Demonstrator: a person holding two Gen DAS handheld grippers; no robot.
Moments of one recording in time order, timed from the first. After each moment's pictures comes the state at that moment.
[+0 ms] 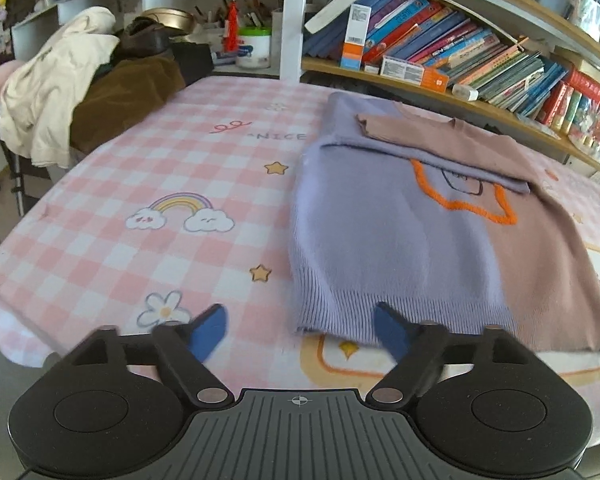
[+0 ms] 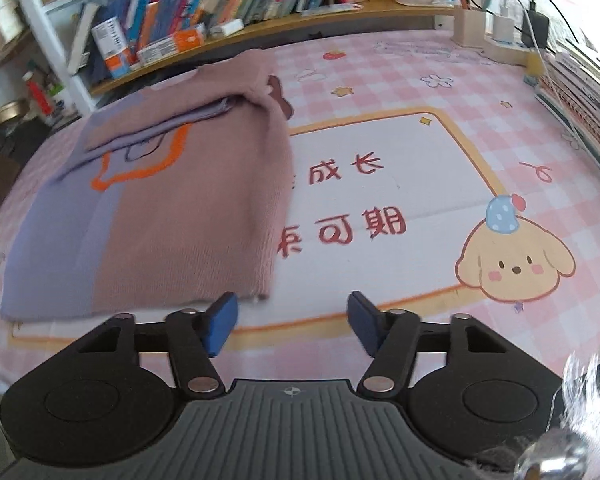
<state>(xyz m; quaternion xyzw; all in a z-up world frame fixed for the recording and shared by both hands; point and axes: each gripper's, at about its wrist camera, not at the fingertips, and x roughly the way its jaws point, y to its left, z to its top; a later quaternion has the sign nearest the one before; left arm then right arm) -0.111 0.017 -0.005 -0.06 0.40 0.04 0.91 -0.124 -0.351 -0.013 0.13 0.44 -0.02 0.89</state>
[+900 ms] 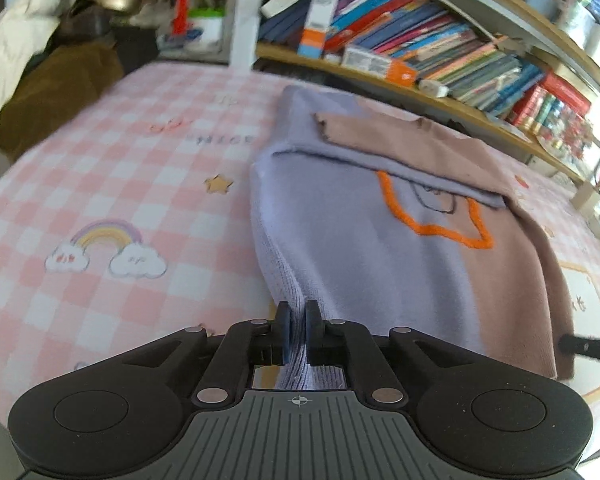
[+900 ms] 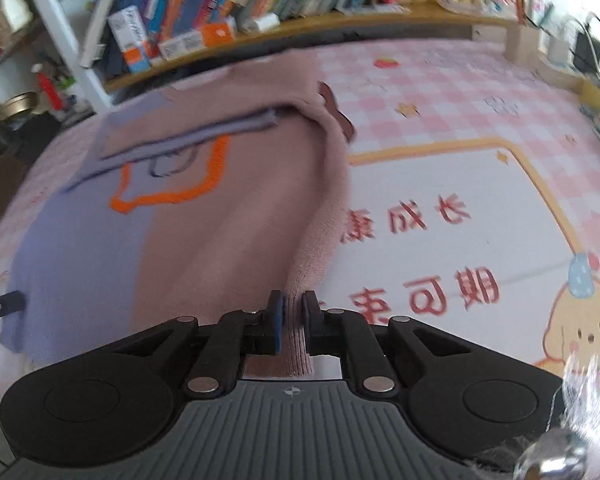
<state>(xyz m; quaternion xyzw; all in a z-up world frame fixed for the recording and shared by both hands) -0.056 0.024 -0.011 -0.10 0.42 -0.03 0.90 -0.066 -0.312 -0.016 0.12 0.45 0.00 0.89</state>
